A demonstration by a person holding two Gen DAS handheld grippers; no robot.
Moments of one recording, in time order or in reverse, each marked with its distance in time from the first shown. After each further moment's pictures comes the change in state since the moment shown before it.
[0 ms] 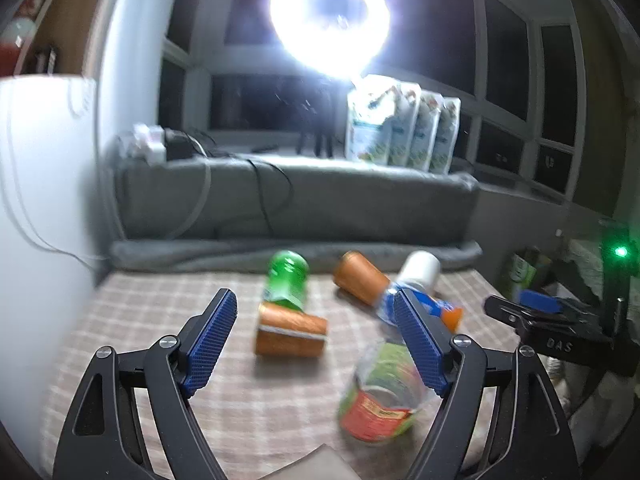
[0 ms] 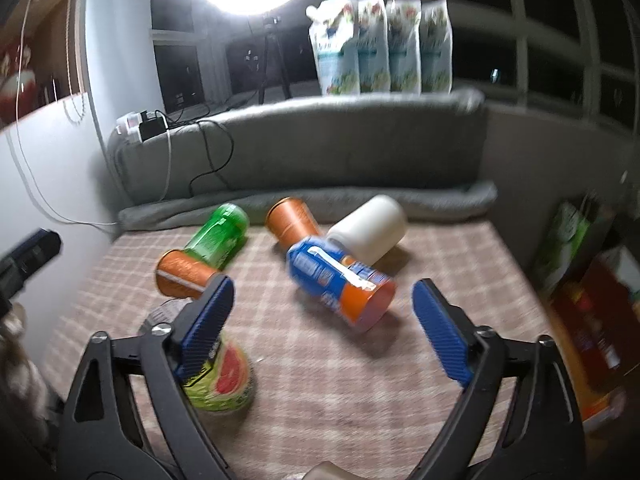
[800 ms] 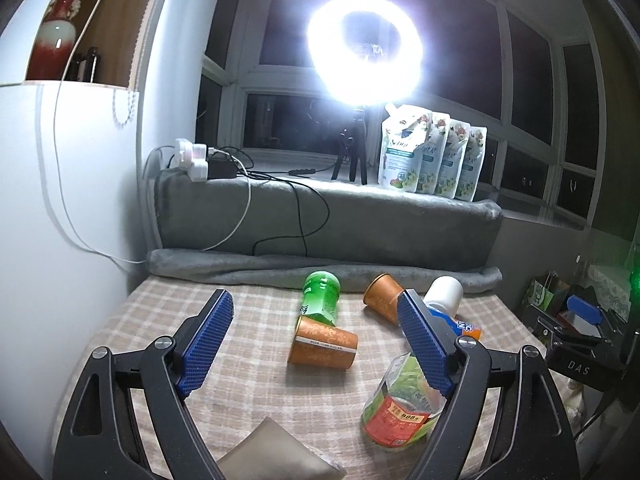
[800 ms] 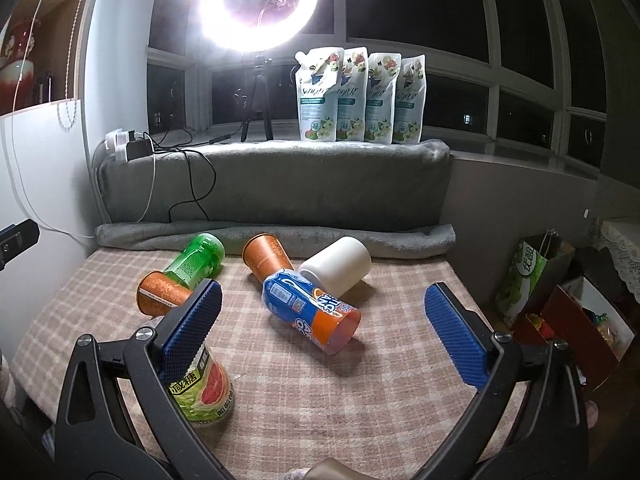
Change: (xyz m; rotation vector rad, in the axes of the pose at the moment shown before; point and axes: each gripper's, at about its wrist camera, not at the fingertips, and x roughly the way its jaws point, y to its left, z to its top) left arm -0.024 0.016 0.004 -0.059 -0.062 0.087; right arm -0.029 0.008 0.004 -0.037 -0.103 -0.097
